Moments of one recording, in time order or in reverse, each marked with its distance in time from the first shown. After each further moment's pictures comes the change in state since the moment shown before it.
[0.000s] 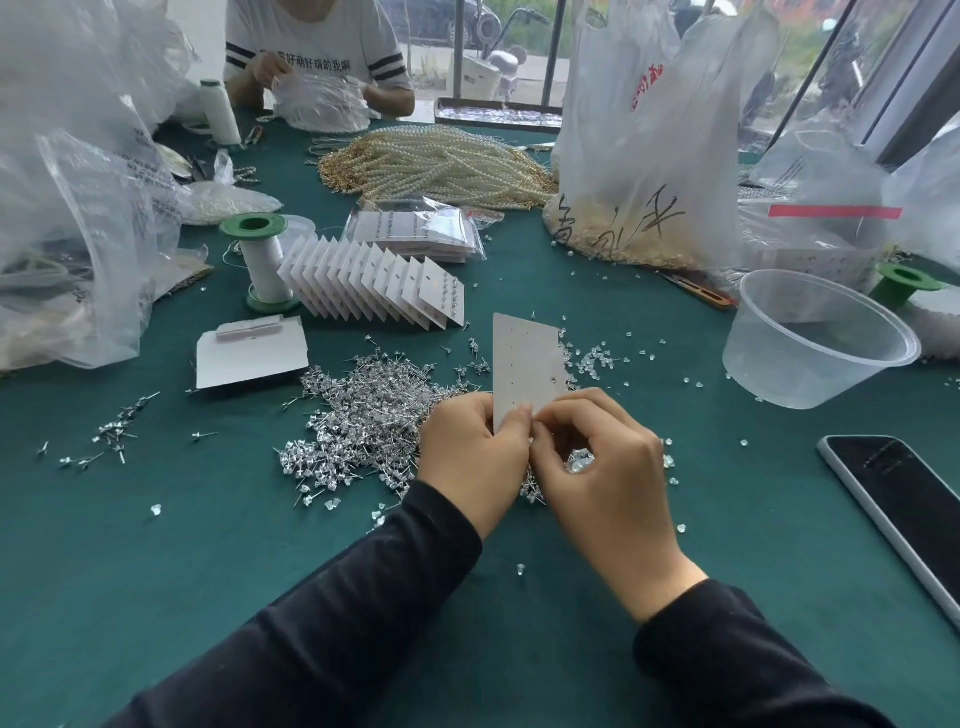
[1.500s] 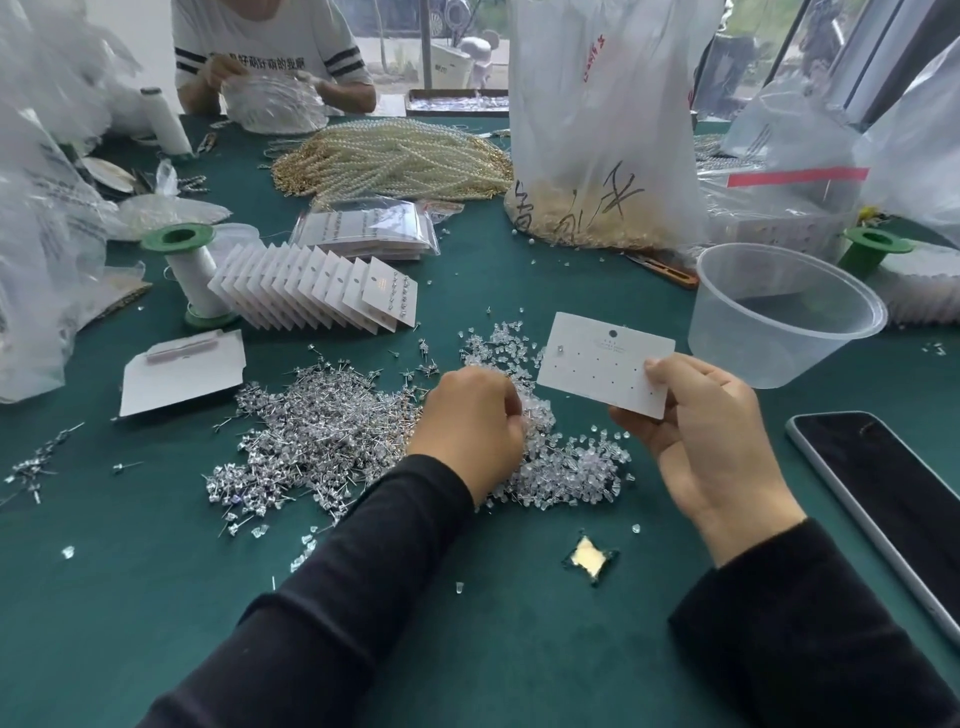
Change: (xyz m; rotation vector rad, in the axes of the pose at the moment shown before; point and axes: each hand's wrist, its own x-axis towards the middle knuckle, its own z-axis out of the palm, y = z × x) left_hand 0.032 0.008 0.040 0.758 -0.205 0.305; right_hand 0.038 0.060 -0.069 0.811 0.134 0.880
